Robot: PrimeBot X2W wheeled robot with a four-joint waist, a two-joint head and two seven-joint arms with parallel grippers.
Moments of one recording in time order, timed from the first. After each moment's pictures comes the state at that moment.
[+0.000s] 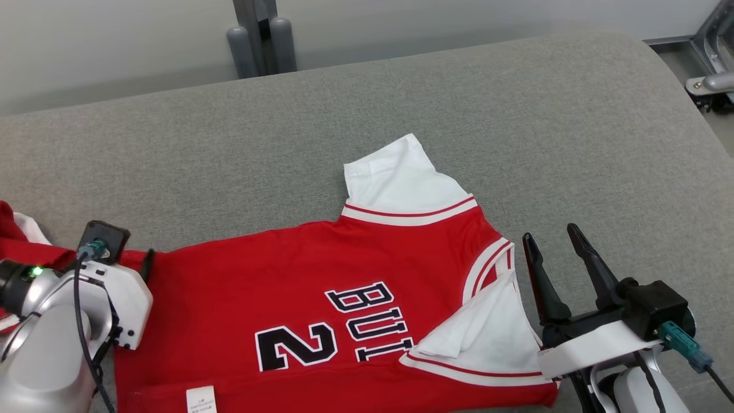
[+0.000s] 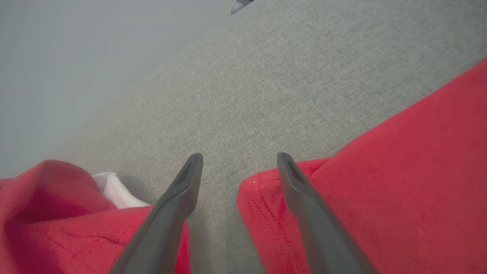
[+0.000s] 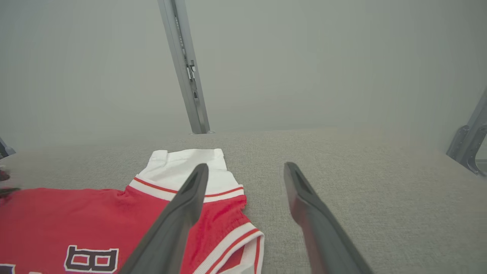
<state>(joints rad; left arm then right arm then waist) -0.58 0.37 -0.30 0.92 -0.07 -0.13 -0.02 -0.16 -0.05 0.15 0.21 0.20 0.13 -0.26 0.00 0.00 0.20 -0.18</state>
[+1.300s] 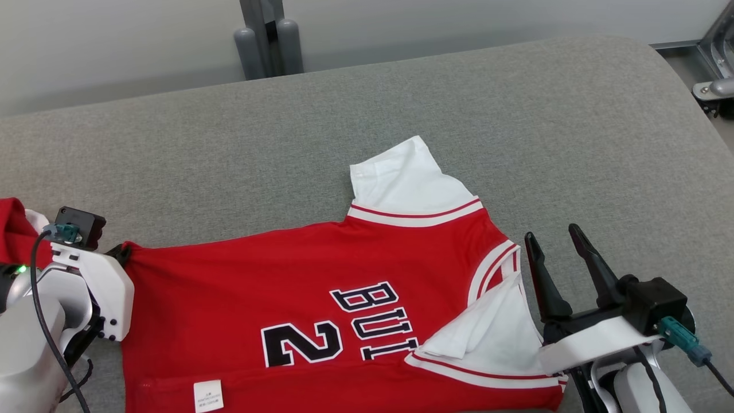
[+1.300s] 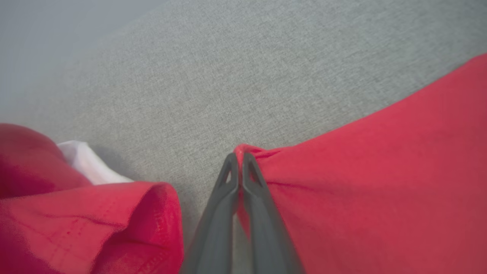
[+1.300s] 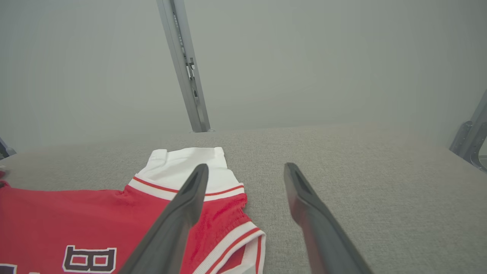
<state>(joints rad) -0.67 0.51 -0.74 0.90 -0.64 -0.13 0.09 -0.18 -0.05 0.15 0.25 0.21 0.13 -0.26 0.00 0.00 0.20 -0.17</state>
